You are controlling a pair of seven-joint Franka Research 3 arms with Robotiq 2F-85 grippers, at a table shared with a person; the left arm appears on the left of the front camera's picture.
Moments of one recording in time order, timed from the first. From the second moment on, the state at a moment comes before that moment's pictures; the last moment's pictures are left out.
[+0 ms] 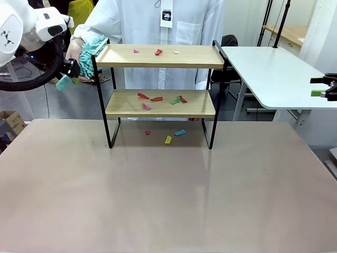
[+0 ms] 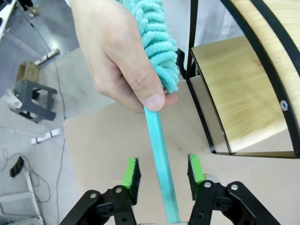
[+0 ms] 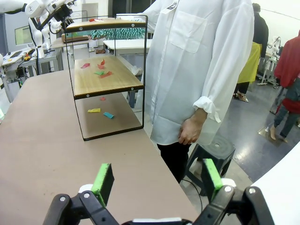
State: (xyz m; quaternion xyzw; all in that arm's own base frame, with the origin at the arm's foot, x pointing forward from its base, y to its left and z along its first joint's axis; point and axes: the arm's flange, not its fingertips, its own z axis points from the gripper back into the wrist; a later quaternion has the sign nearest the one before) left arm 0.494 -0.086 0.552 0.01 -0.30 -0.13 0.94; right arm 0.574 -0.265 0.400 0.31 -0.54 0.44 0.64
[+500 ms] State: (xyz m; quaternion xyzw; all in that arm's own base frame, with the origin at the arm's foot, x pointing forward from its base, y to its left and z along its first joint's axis) left arm 0.495 -0.083 0.555 0.02 -0.29 -0.11 0.95; right arm 0.574 -0.265 0.400 0.31 -0.54 0.44 0.64
